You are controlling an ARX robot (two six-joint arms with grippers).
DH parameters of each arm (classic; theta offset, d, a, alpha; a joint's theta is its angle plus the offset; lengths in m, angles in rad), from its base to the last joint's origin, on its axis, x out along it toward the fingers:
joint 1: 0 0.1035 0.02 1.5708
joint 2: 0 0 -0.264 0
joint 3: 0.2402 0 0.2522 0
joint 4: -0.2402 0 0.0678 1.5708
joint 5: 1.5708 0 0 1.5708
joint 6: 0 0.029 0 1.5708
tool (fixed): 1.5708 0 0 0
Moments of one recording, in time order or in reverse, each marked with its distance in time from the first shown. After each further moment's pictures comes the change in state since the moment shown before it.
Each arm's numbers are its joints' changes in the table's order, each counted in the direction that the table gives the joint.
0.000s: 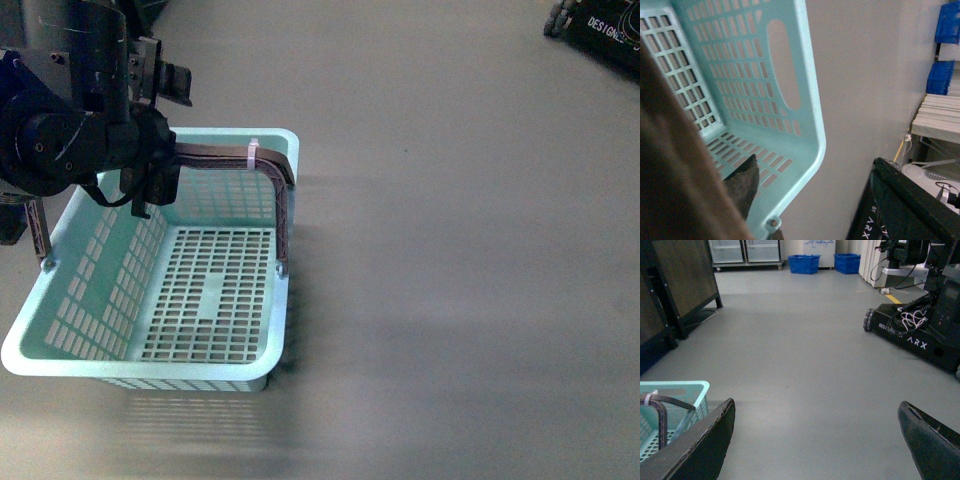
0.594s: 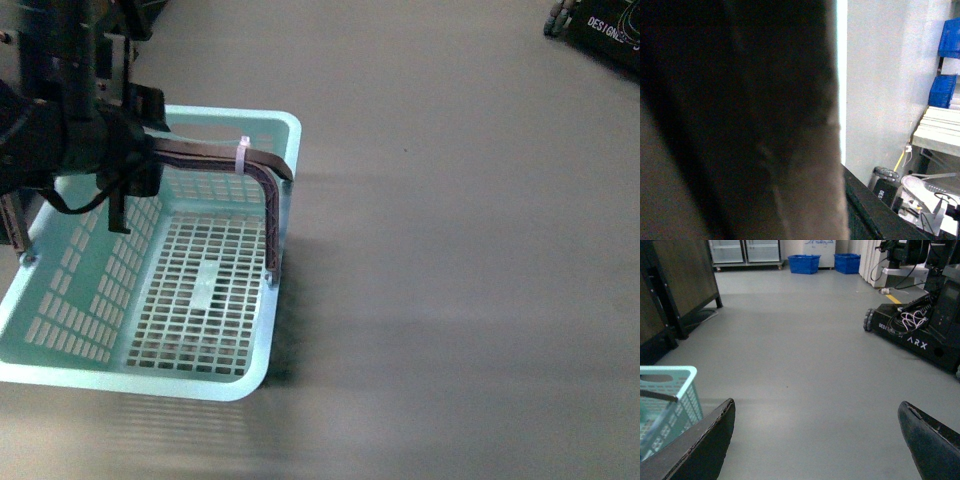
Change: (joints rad) left arm 0.003 0.328 -0.277 -0.039 -0.010 -0.109; right arm 0.000 0.000 0.000 0.000 0.000 0.000
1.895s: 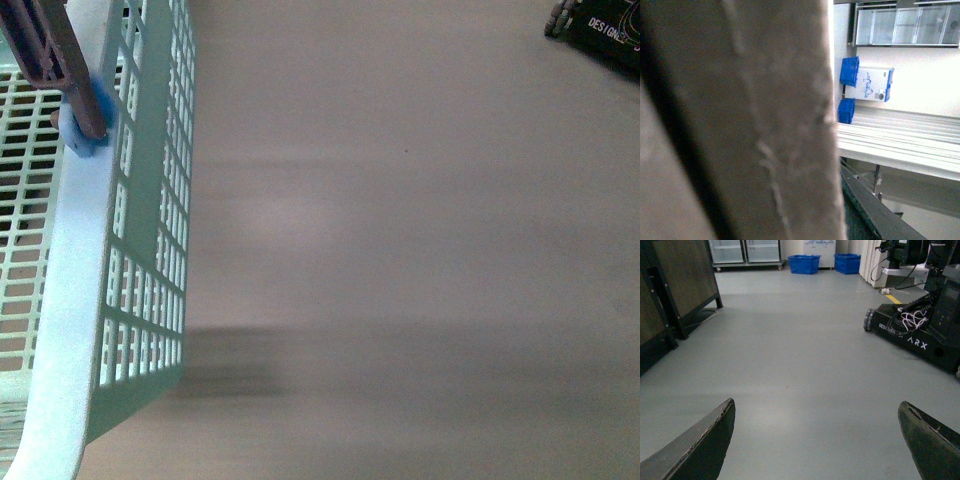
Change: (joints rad) left arm -0.022 1.116 -0.185 -0.702 -0.121 -0.061; right arm 0.000 0.000 0.000 0.000 0.000 0.000
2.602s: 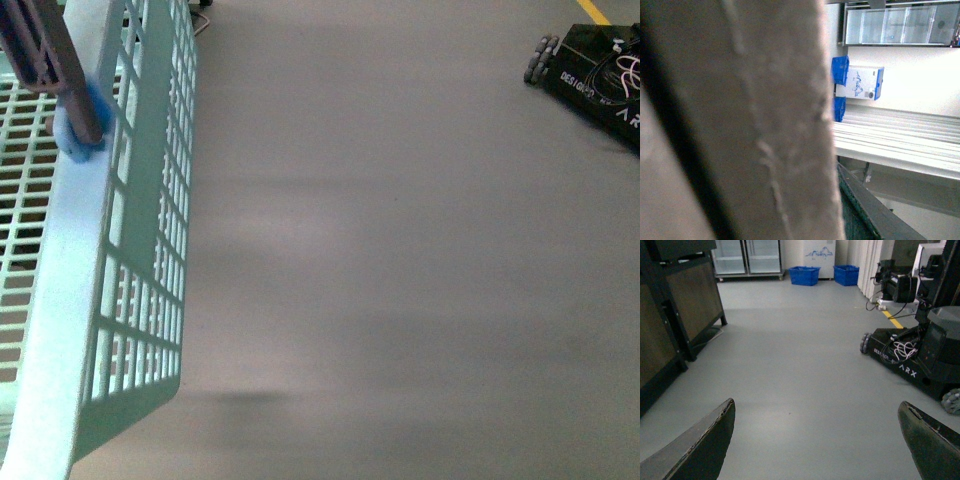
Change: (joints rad) left arm 0.000 0.000 -0.002 -0.001 0.000 0.000; right arm 0.000 0.000 0.000 0.000 0.000 0.000
